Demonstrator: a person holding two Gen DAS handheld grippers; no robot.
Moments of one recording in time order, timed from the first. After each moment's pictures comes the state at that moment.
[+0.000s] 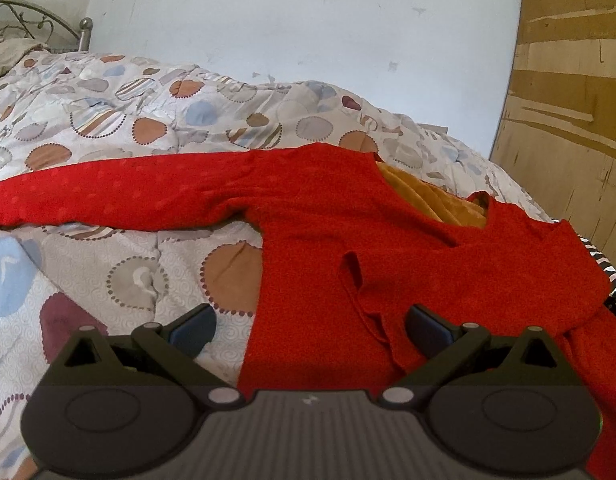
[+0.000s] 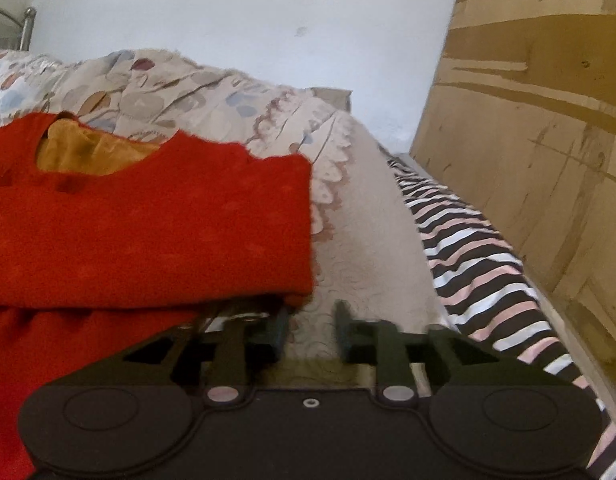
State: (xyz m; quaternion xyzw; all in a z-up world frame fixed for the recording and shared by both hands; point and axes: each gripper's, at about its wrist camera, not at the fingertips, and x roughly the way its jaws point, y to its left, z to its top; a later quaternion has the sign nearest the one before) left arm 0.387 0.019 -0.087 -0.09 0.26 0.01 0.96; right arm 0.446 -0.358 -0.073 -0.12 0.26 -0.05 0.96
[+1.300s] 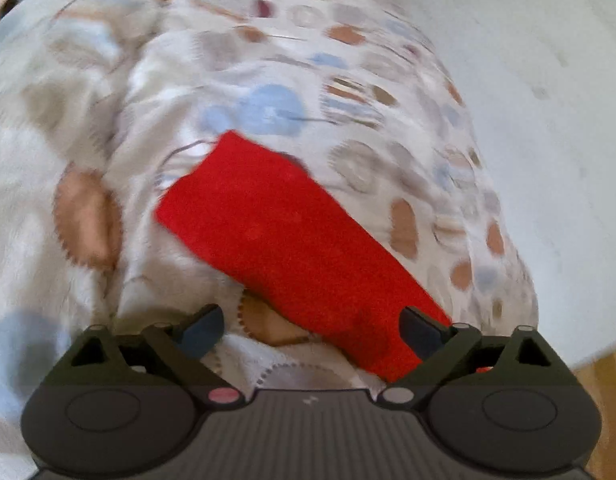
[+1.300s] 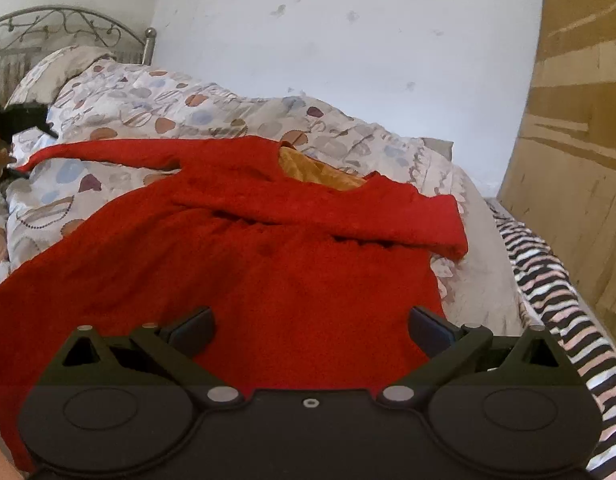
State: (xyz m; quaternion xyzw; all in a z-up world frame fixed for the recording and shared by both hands) left arm 0.343 0.363 -0.096 -0.51 0.23 0.18 0.81; right arm 0.228 -0.237 -0.042 -0.13 0.23 0.10 0.96
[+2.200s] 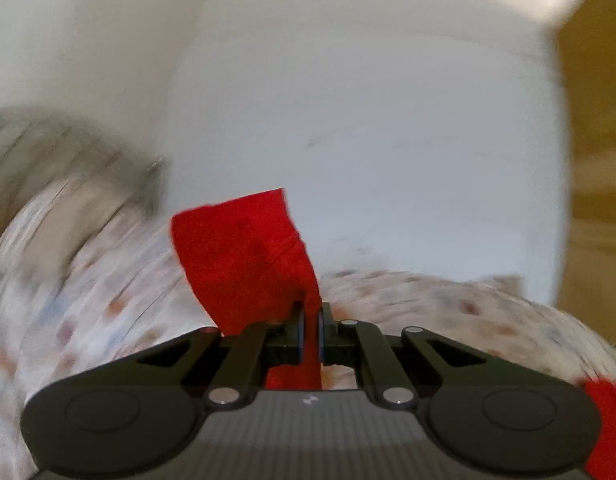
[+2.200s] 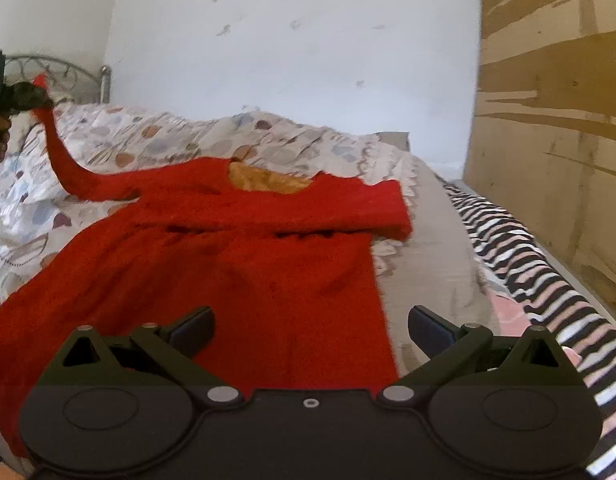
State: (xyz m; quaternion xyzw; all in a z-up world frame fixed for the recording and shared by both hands) left arm 0.380 0.179 0.065 -0.01 0.04 0.09 1.00; right arm 0.202 -0.290 -0.036 -0.06 0.21 0.05 0.97
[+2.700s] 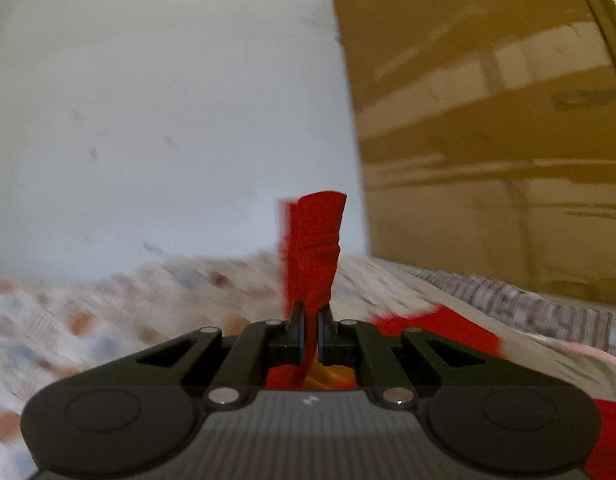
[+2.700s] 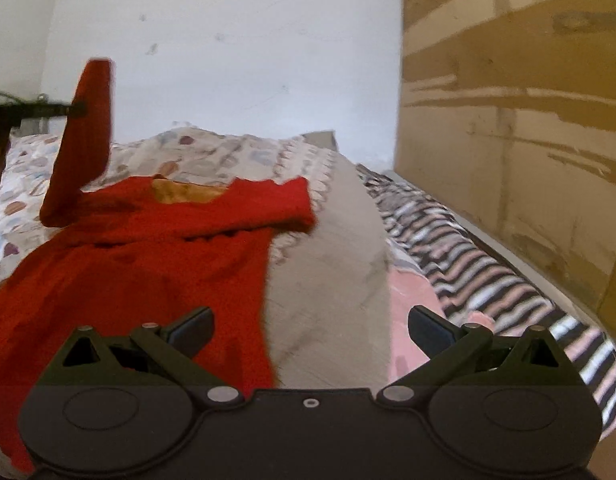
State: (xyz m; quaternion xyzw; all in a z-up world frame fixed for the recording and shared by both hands) left arm 0.379 -0.031 0.031 0.07 0.08 -0.18 0.98; right arm 0.170 -0.351 -0.031 -0.01 0.21 -0.04 0.98
